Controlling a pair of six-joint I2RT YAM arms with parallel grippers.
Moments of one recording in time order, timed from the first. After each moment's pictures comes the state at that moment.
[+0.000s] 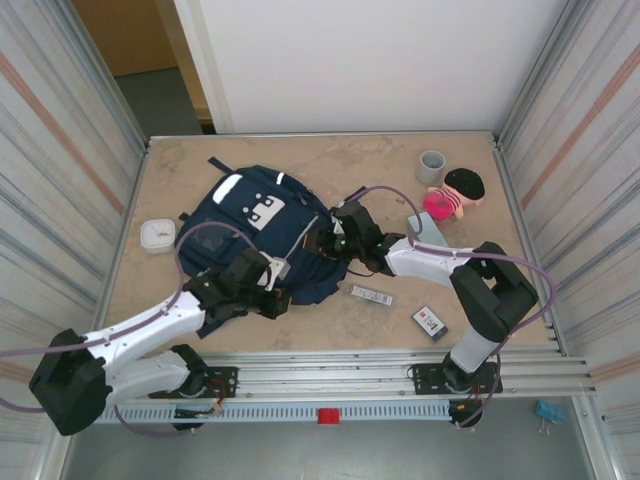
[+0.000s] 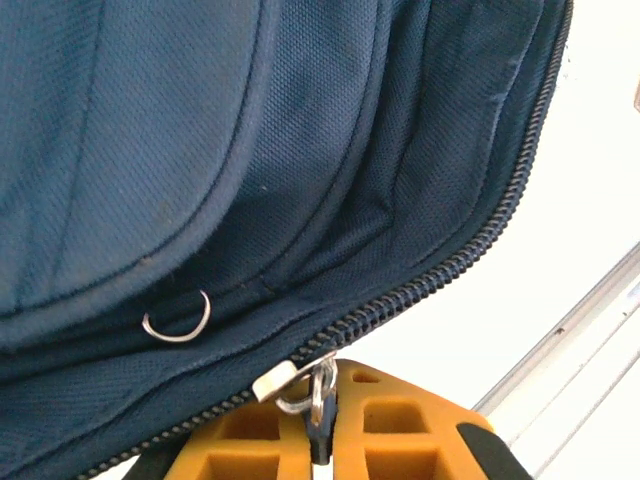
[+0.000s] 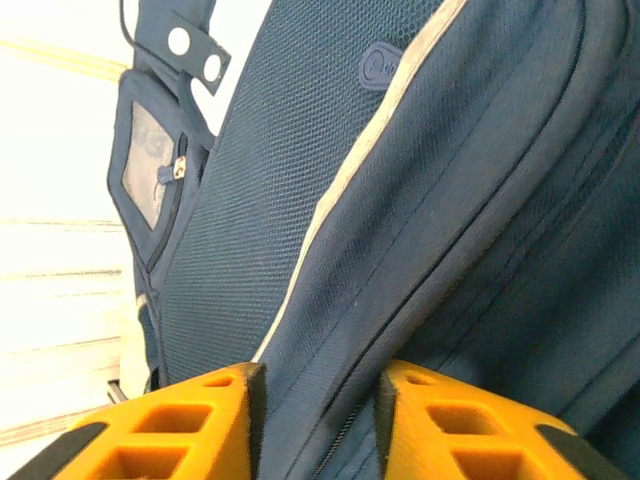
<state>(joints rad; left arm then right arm) -0.76 1.07 0.58 -0.46 0.23 -0.42 0.74 1.65 0.92 0.09 -0.27 0.97</state>
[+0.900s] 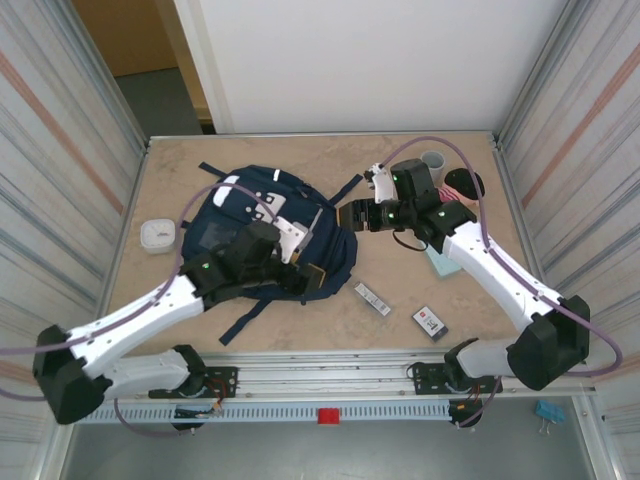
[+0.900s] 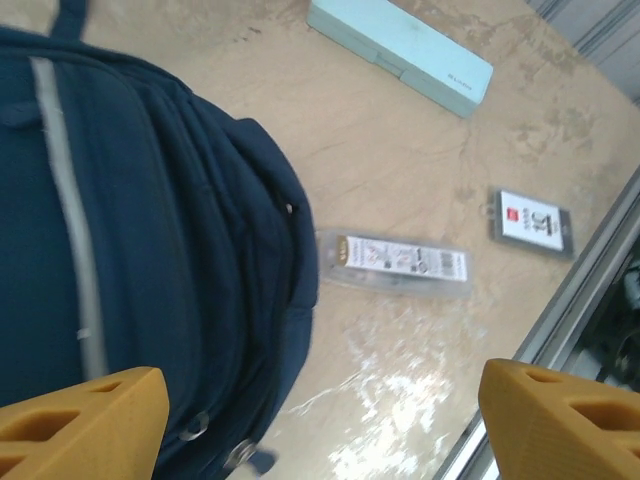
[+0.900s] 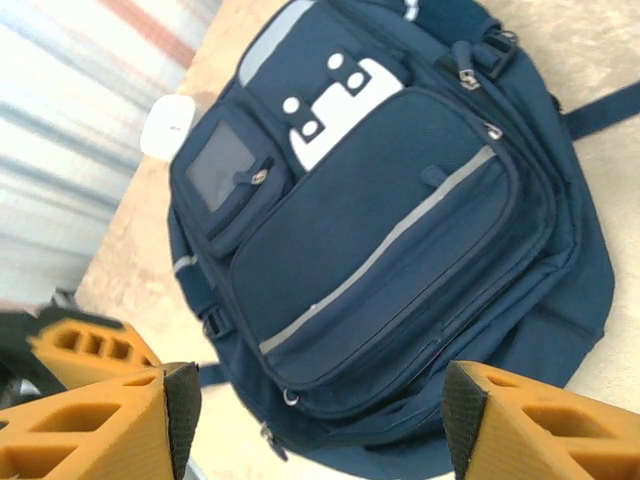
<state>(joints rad) -0.86 1.07 0.90 -0.51 0.10 -0.21 0.52 1.32 1.18 -0.54 -0.43 0.37</state>
